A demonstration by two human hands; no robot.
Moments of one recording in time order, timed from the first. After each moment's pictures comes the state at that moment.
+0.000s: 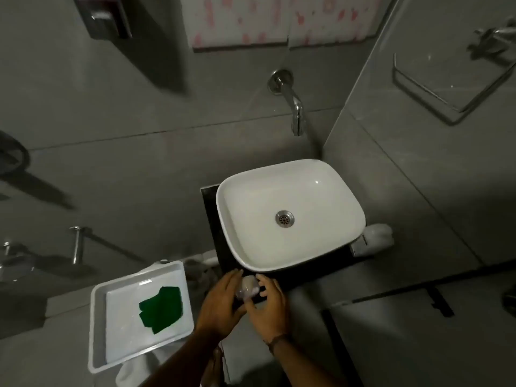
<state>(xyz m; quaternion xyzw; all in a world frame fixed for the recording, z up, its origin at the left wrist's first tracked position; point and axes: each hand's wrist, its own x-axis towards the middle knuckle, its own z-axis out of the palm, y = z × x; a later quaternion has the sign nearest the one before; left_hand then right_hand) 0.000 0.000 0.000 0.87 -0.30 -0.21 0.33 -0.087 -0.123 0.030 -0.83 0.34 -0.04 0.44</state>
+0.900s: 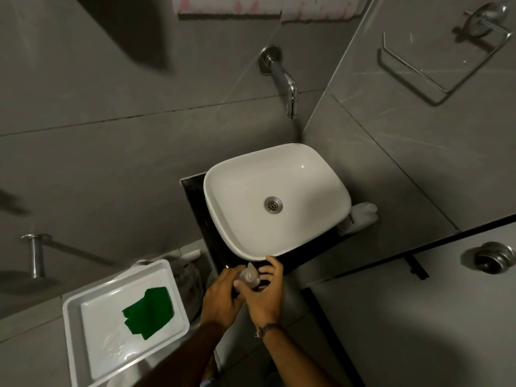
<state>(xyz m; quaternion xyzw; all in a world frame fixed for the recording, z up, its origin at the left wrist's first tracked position) 0.011 0.007 -0.022 0.80 -0.30 -0.20 0.47 -0.057 -0.083 0.028 -0.65 0.48 -0.21 0.56</state>
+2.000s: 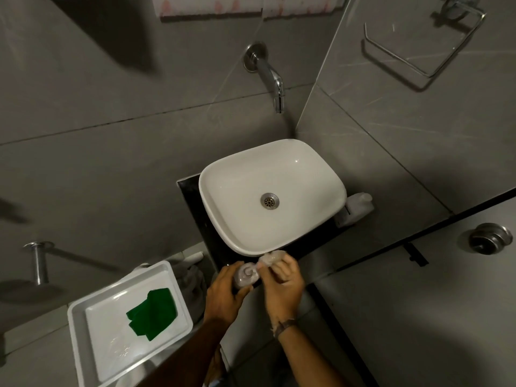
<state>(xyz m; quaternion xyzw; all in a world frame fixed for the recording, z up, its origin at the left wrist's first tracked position) 0.006 0.004 -0.021 0.81 -0.28 -0.22 0.47 -0.071 -0.098 0.052 -0.51 0.48 -0.34 0.62</state>
